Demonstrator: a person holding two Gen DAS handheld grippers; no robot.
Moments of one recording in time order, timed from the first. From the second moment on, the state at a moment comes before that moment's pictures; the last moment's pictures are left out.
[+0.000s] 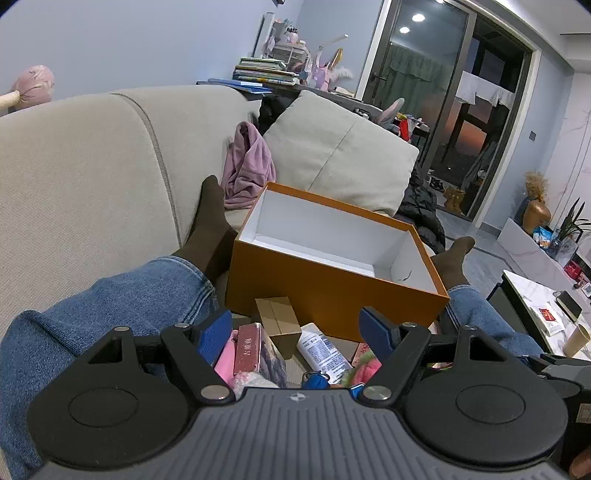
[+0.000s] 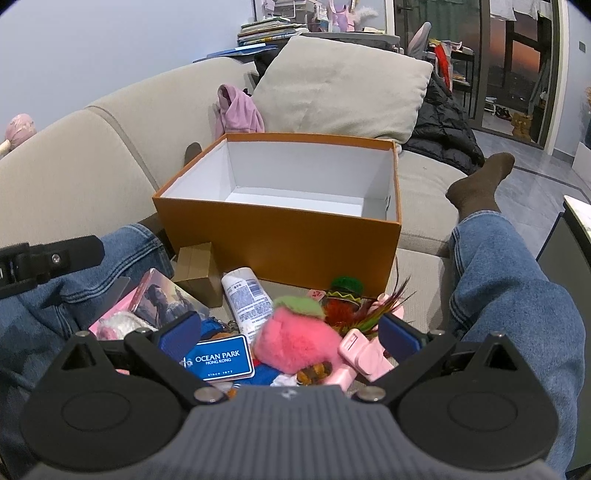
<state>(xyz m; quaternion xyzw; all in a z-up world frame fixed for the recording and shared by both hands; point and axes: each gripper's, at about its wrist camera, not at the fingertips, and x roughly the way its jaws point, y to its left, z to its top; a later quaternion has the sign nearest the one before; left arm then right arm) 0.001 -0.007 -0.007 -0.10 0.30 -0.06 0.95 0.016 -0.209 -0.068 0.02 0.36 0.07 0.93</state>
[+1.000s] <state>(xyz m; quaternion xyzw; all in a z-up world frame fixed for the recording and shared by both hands) 0.018 0.012 -0.024 -0.08 0.40 -0.07 0.91 0.038 -0.195 -0.089 0.01 0.43 0.14 0.89</state>
